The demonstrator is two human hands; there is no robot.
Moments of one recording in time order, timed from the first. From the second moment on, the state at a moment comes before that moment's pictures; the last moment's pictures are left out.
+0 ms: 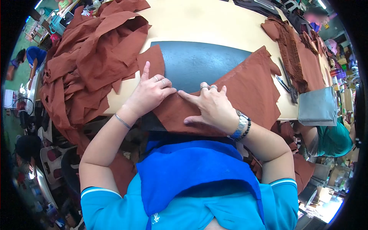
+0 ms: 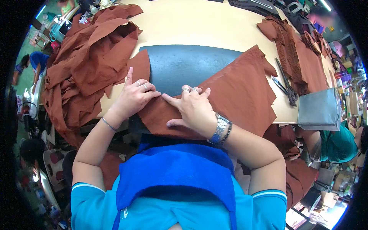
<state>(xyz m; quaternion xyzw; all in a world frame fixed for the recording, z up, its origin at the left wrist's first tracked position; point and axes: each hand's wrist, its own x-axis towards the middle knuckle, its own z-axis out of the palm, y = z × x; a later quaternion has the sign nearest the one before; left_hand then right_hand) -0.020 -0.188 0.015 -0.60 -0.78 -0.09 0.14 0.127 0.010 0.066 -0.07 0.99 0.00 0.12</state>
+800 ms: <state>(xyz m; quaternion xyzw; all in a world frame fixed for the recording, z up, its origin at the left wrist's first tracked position) 0.040 -0.237 0.032 -0.22 -0.97 -0.11 -0.02 0.148 0.033 0.024 -0.06 0.93 -0.35 -0.09</state>
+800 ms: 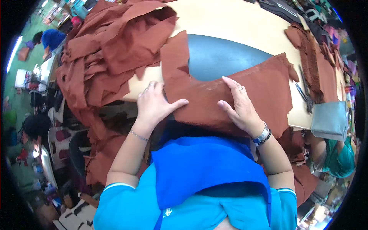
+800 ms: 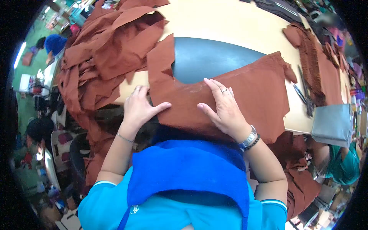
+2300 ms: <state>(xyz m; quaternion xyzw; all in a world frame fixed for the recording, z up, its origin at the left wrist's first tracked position) 0.151 -0.542 -0.163 0.25 -0.97 -0.02 0.05 0.095 0.093 -0.002 -0.03 0.94 -0.29 -0.17</state>
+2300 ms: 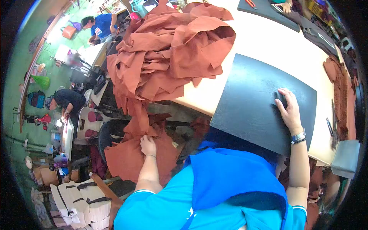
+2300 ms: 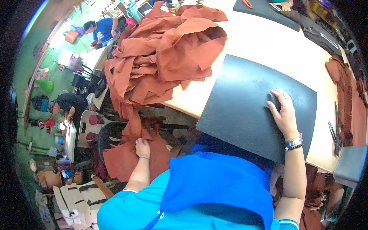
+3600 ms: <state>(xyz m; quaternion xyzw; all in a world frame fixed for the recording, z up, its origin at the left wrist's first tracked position) 0.029 -0.109 0.084 -0.52 -0.76 -0.39 0.06 0.086 0.109 -0.014 0.07 0.84 -0.42 -0.34</state>
